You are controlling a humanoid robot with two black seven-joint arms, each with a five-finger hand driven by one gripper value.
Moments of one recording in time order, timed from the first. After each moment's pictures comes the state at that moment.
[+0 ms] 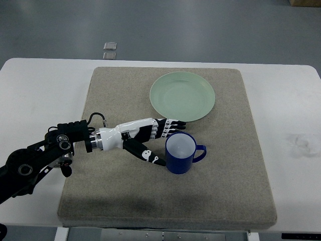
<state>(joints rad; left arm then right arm) -0.55 0.31 -0.68 -1.11 1.06 -0.61 -0.38 0.00 0.00 0.06 0.09 0.01 0.16 0.23</state>
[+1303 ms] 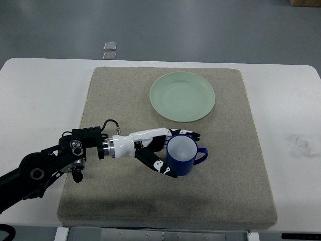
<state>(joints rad) -0.56 0.27 -0.63 -1.11 1.06 -0.61 -0.38 0.00 0.00 0.06 0.09 0.01 0.16 0.23</state>
